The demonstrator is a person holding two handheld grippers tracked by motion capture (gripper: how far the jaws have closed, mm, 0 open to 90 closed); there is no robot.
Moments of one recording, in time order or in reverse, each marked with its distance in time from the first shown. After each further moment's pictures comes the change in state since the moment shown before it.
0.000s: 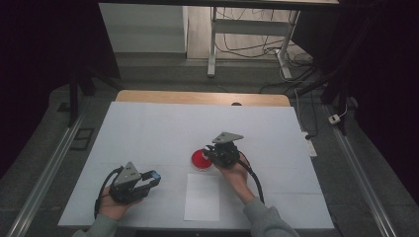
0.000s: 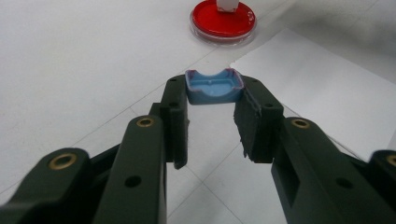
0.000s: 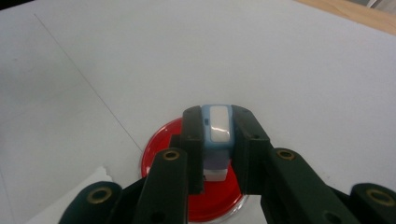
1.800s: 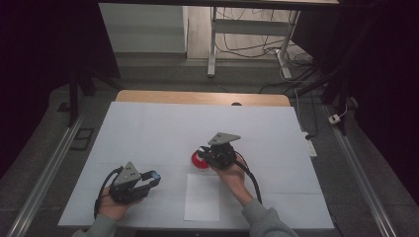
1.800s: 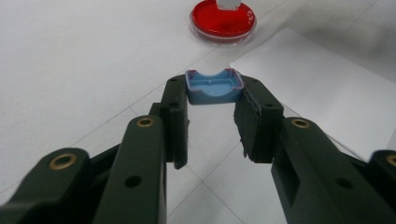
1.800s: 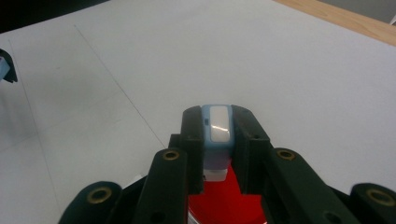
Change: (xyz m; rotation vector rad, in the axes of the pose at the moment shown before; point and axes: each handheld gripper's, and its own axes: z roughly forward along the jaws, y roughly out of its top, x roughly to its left) left arm 0.000 0.000 0.000 0.000 -0.001 0.002; right arm 0.015 0.009 -0.004 -0.028 0.071 -0.030
